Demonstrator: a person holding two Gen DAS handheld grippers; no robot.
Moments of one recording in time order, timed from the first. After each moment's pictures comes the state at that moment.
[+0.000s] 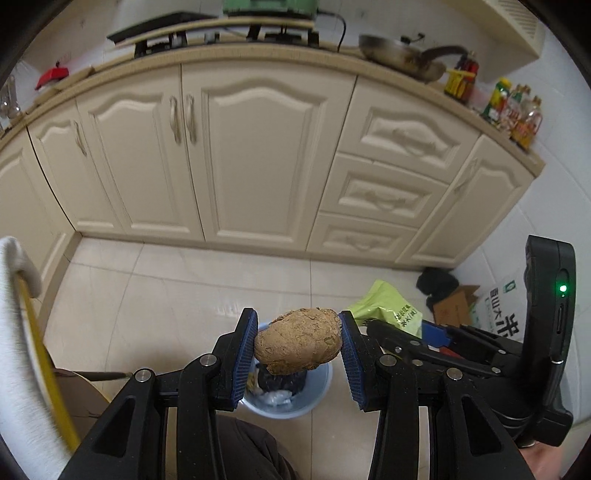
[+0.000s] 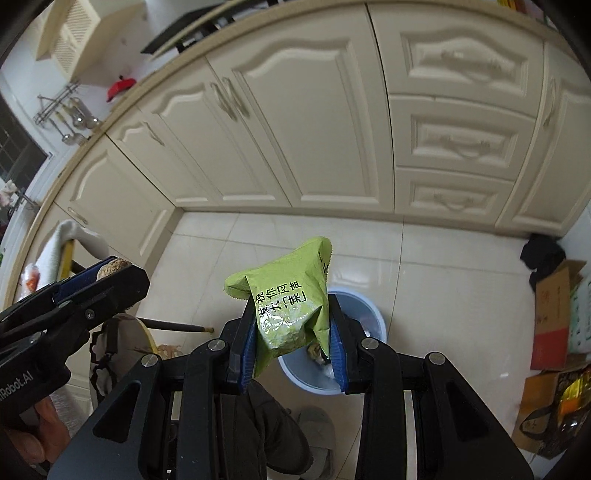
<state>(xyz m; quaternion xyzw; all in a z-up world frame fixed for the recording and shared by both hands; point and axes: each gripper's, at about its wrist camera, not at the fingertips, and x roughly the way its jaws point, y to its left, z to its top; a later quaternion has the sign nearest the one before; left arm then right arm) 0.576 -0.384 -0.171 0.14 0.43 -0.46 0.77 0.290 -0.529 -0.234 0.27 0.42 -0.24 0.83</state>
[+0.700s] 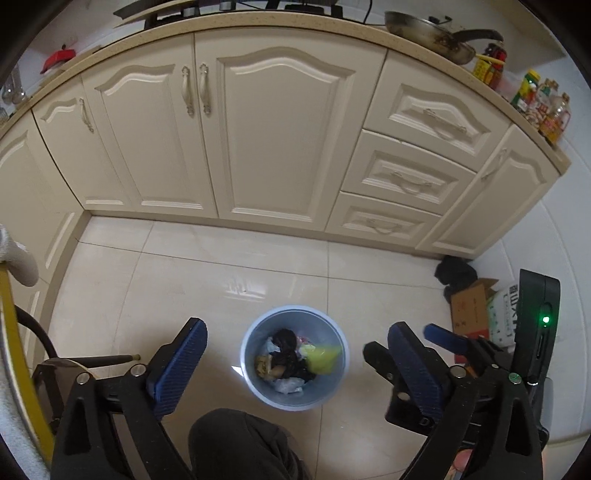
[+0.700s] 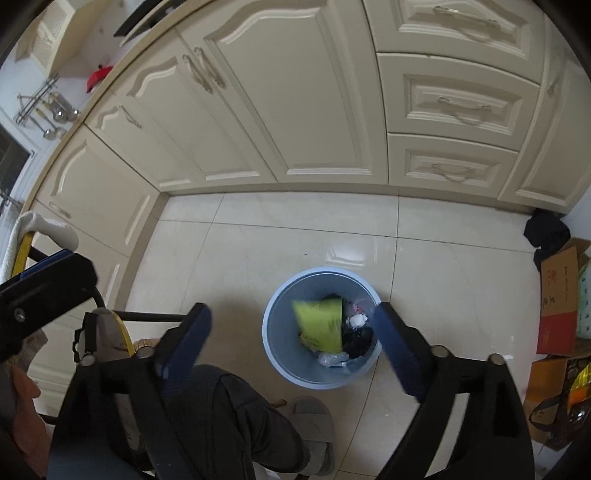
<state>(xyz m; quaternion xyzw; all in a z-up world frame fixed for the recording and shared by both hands) 0.645 -0.476 -0.187 0.16 0.46 -0.42 0.77 0.294 -0.546 -0.287 0.29 0.44 -0.25 0.81</state>
